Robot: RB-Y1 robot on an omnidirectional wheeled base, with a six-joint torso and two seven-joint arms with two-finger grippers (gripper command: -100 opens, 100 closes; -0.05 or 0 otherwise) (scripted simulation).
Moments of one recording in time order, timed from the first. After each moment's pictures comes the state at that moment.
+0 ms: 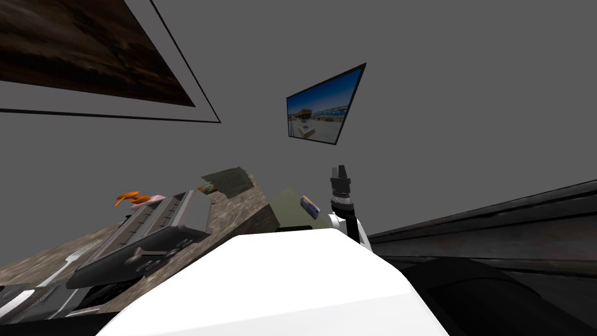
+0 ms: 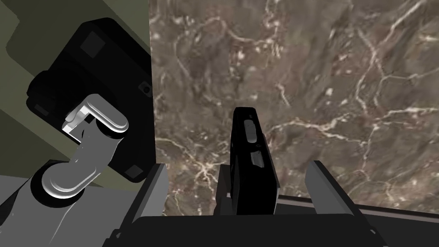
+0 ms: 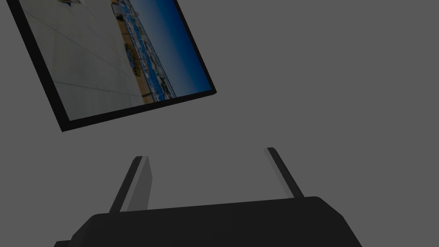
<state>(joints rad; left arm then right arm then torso) 0.32 1.41 -0.18 -0.53 -1.17 -1.28 -0.36 0.50 -0.02 0.07 -2.33 0.08 -0.55 0.12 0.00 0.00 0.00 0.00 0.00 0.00</state>
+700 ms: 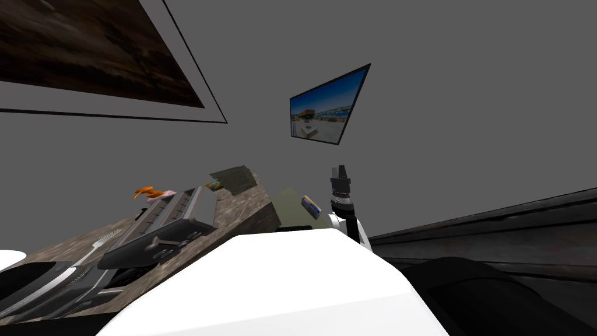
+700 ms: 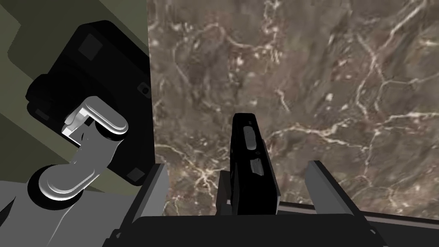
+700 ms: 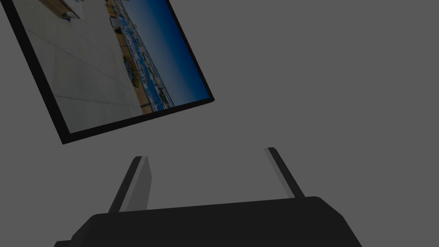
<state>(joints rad) 0.31 1.39 -0.07 -0.65 -1.33 -1.29 -0.25 0.50 -0.02 0.07 -2.33 0.08 -0.55 0.12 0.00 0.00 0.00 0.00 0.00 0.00</state>
